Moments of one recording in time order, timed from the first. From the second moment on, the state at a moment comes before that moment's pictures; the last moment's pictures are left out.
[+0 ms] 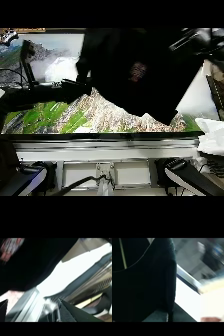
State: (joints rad) left arm -0.13 -0.91 0.94 0.17 -1.19 -0.88; right arm 0.33 -0.96 1.56 -1.90 0.97 1.33
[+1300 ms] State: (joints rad) left arm -0.35 -0.82 0.94 0.44 -1.10 -0.87; right arm -0.68 -0.98 1.89 -2.18 0.92 1.98
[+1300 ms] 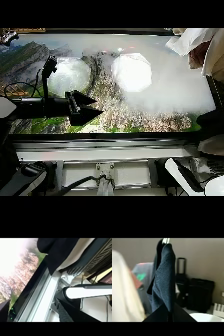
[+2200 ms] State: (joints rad) left arm -0.35 -0.82 0.94 0.52 -1.09 -0.88; right arm -1.06 -1.05 1.90 -2.06 0.87 2.17
